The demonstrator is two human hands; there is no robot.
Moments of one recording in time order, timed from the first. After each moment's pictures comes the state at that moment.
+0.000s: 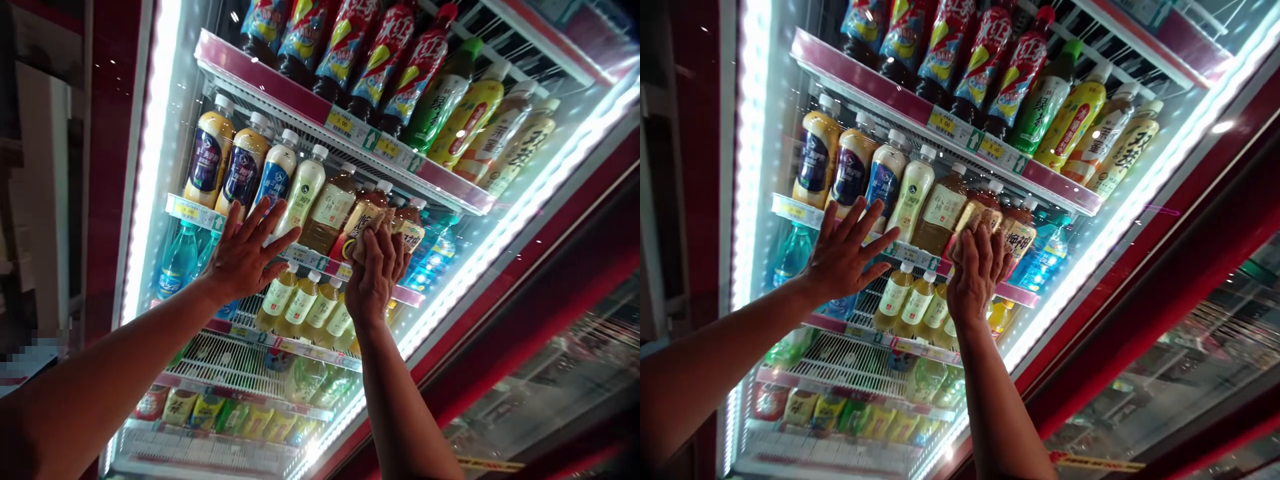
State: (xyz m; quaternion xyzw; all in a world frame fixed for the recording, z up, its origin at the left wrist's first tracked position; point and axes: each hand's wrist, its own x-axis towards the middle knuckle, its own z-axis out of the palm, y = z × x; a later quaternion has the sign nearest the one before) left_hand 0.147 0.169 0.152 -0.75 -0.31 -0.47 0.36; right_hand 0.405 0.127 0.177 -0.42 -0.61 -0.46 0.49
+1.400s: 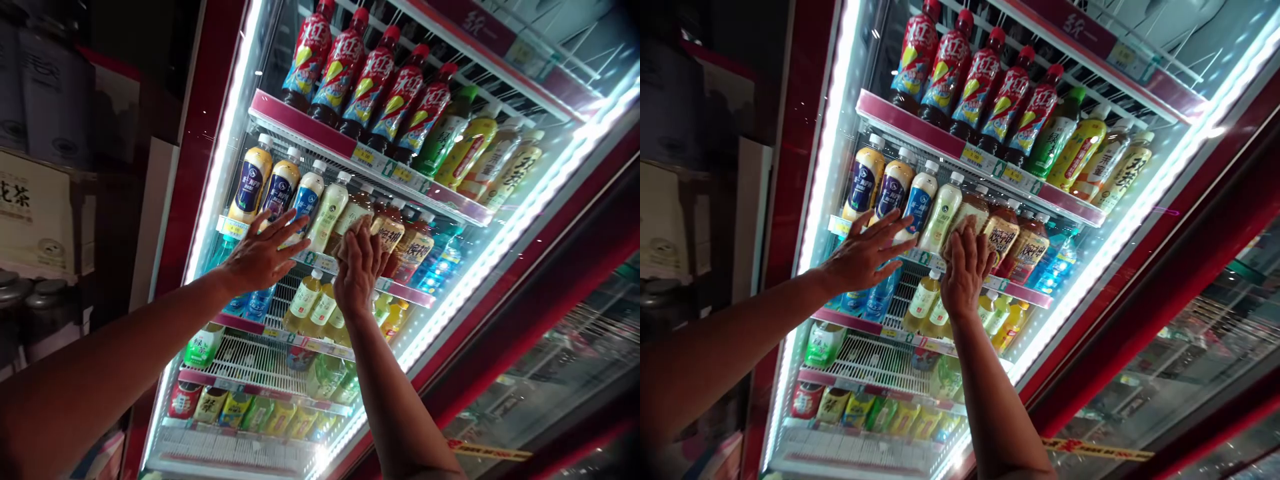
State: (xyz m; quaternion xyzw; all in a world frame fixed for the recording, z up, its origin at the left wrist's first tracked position) left_hand 0.072 0.162 0.180 -0.80 -0.23 -0.43 0.35; right_hand 0.326 0.141 0.174 -0.44 -0.61 -0.45 0.48
